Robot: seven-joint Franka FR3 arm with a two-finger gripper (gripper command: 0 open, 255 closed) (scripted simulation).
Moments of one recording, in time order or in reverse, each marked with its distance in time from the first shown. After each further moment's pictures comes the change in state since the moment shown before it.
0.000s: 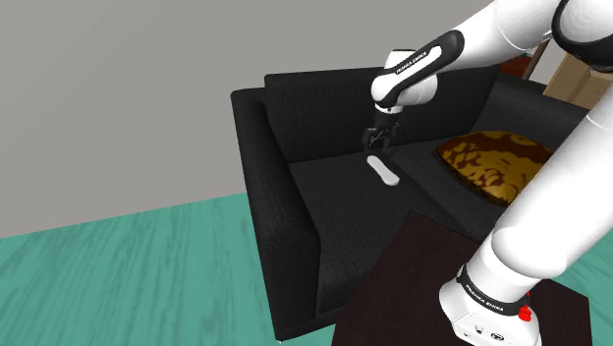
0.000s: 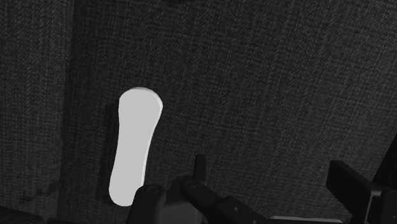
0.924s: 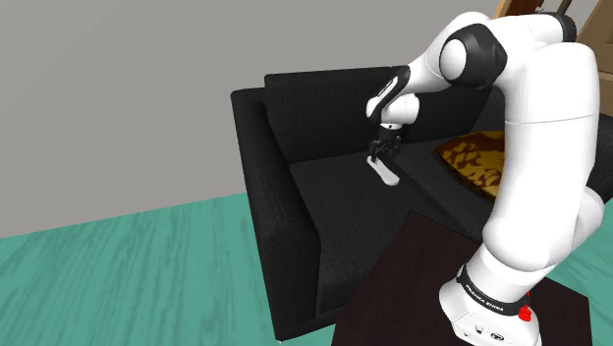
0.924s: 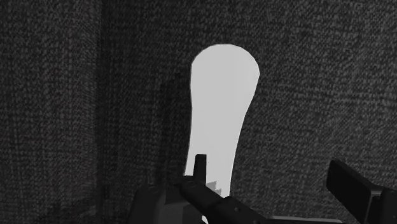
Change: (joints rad) arm -0.169 0.510 -0.021 0.331 0.238 0.114 -0.239
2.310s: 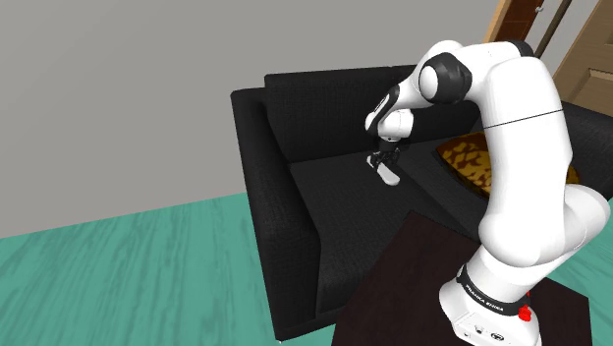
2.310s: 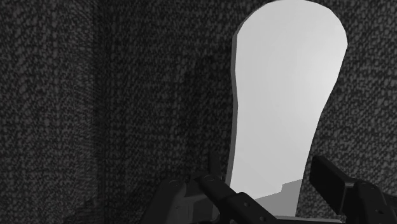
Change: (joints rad) arm -0.092 0.221 0.046 0.148 0.076 0.059 -0.060
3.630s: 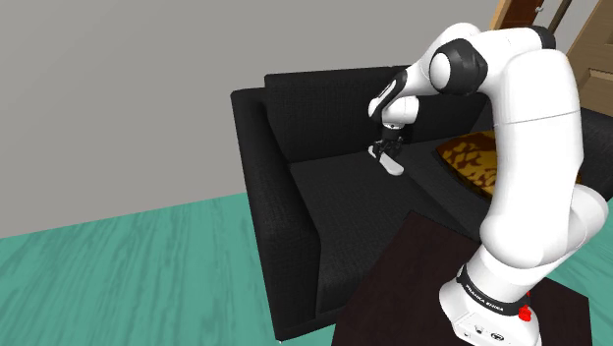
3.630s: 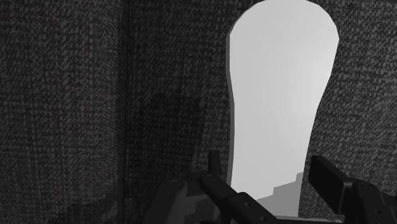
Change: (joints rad) arm 0.030 -0.111 -0.041 -0.016 -0.047 -0.093 0.031
